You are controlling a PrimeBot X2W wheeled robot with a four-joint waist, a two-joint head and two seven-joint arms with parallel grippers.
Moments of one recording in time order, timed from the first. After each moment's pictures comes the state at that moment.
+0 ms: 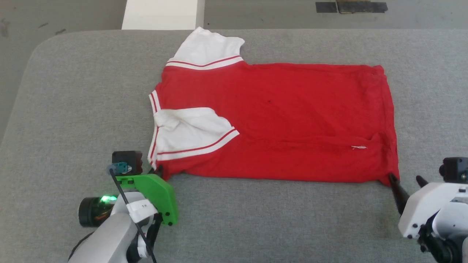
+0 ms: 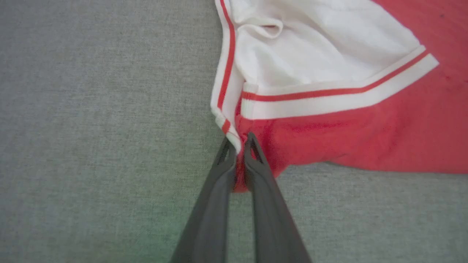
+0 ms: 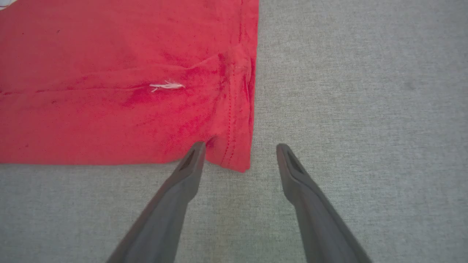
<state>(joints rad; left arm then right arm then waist) -0.32 0.43 -0.62 0.18 -0.72 0.38 0.20 -0.03 -0.05 -0.24 -0.10 0.17 0.13 0.61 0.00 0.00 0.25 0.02</state>
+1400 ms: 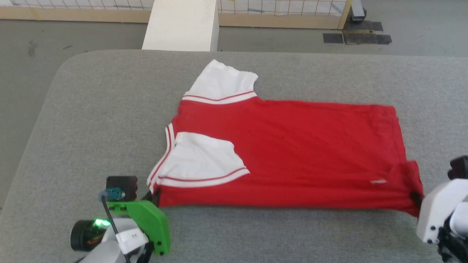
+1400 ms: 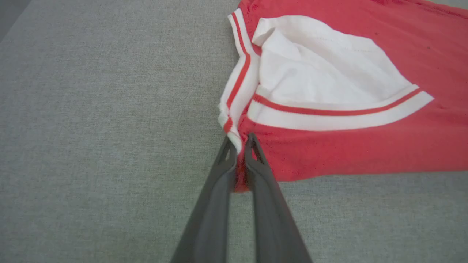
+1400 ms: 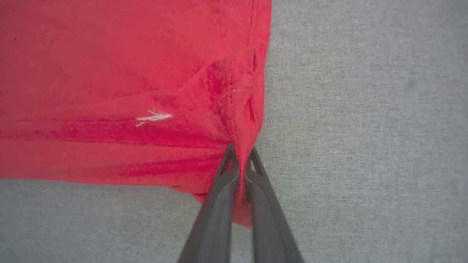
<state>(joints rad) -0.19 0.51 -0.63 0.04 -0.74 0.39 0.18 -0.05 -0.14 -0.27 -0.06 0.25 0.13 0.84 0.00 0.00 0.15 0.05</state>
